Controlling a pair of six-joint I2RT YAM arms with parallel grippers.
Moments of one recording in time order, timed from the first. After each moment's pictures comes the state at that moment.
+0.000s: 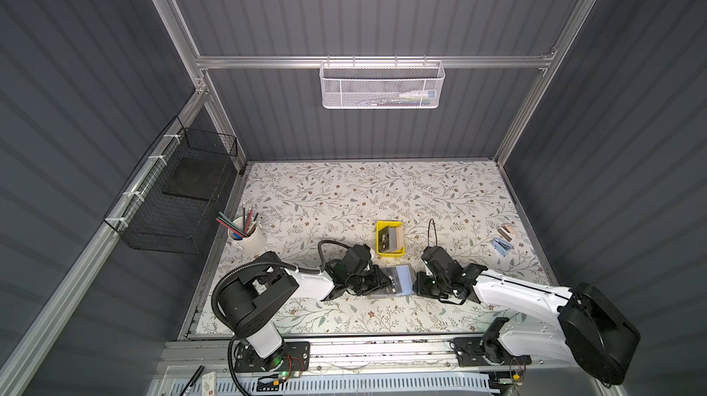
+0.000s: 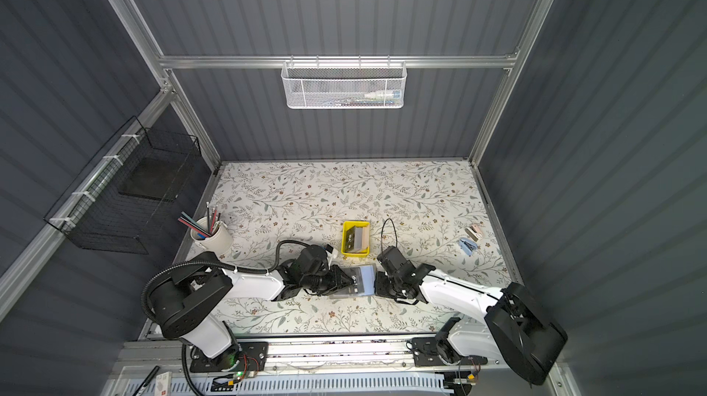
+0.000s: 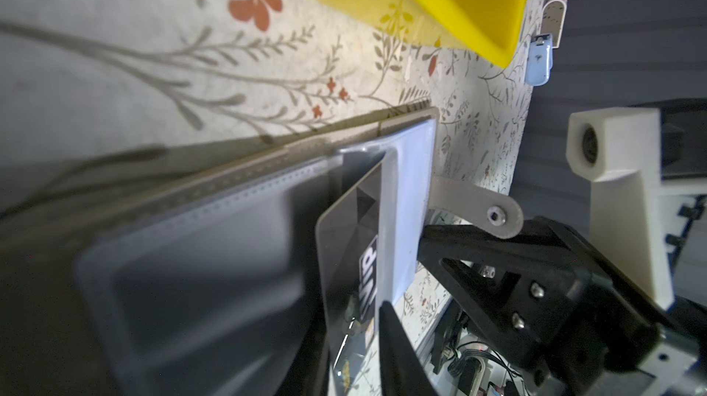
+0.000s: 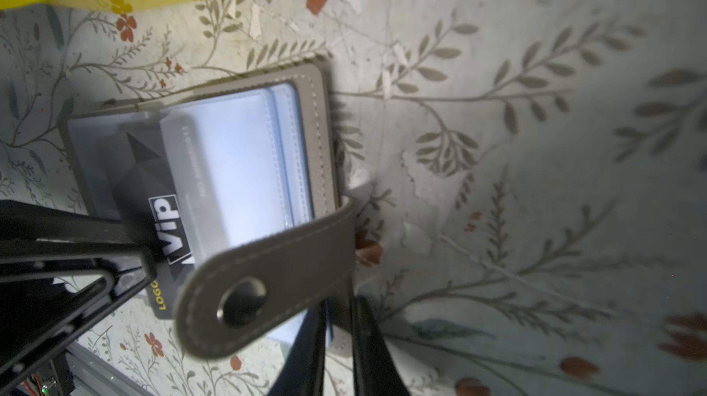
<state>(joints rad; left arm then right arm) -0.91 1.64 0.59 0.30 0.38 -1.12 0.73 1.25 0.47 -0.33 -0.12 0.81</state>
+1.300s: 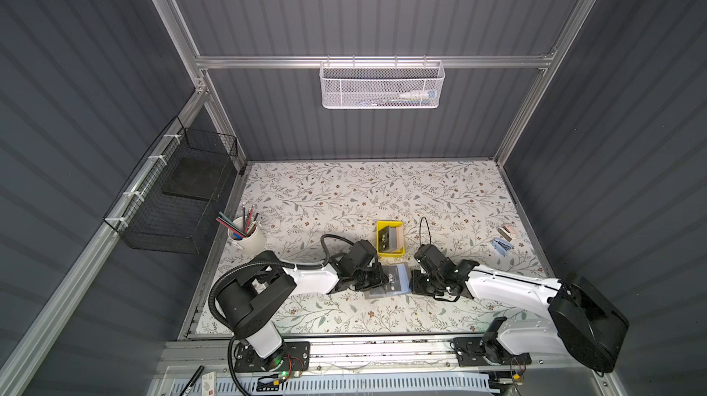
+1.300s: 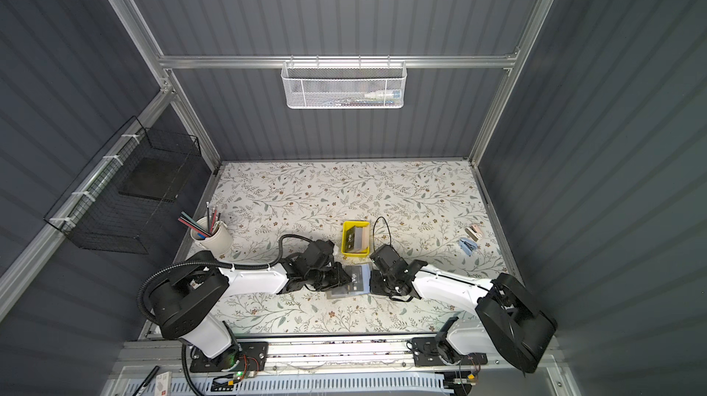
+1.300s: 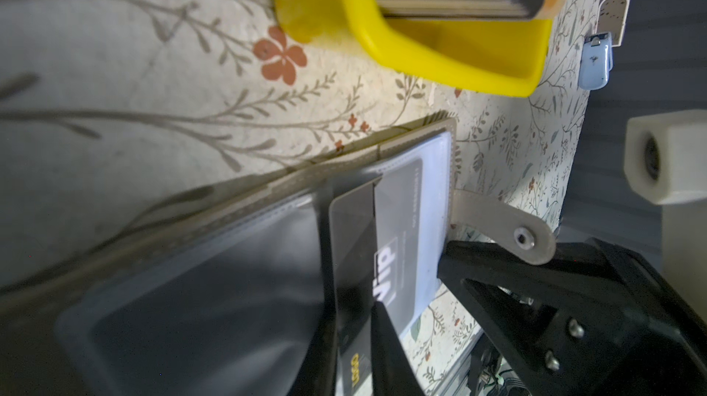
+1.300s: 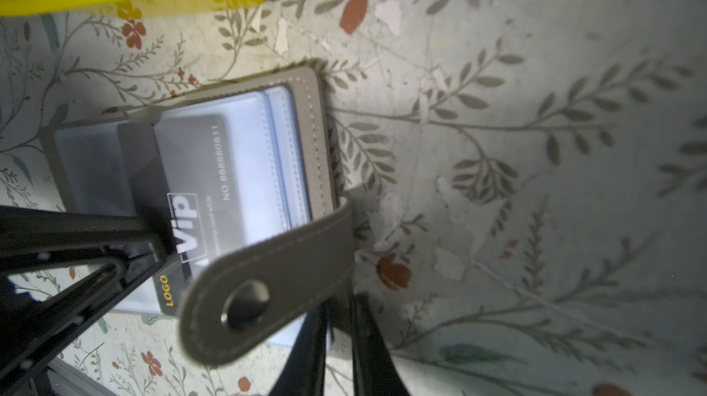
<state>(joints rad) -0.92 1.65 0.69 0.10 0.31 -1.03 0.77 1.32 0.52 -0.34 -0.08 0.81</state>
